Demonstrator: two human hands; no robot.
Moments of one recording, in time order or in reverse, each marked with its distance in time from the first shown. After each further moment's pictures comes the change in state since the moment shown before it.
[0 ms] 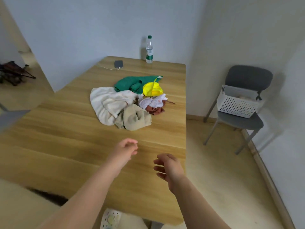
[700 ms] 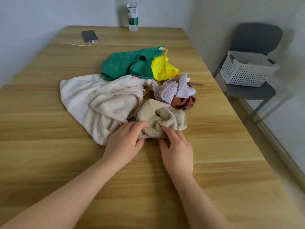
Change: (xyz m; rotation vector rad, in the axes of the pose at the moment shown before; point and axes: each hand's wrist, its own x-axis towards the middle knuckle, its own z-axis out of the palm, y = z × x) left_hand 0.281 -0.070 -0.091 0.852 0.062 1.116; right_hand 0.222 0.006 0.163 -0.879 0.694 -0.802
